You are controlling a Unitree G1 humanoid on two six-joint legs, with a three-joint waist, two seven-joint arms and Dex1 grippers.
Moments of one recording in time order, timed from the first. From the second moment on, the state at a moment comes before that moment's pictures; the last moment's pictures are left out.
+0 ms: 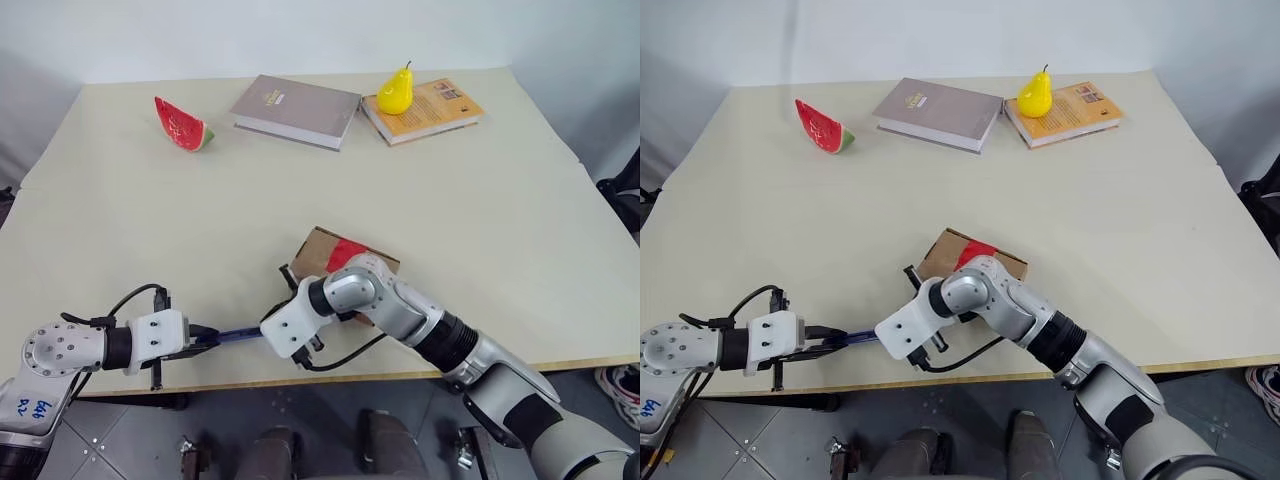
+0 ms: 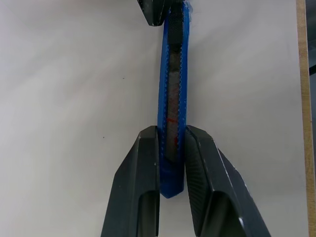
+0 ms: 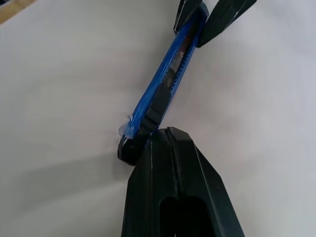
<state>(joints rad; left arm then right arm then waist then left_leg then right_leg) 0.09 0.92 0.15 -0.14 -0.17 -0.07 -1.07 -0.83 -0.28 0.73 0.11 -0.38 -0.11 1.07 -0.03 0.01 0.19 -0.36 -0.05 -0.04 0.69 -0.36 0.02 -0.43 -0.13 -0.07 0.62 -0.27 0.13</state>
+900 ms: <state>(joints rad) 0.10 0.92 0.15 -0.14 -0.17 -0.06 -1.07 -0.81 -0.23 0.72 0.17 -0.38 -0.25 1.07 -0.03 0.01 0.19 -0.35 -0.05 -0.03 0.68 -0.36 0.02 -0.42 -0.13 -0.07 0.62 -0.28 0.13</state>
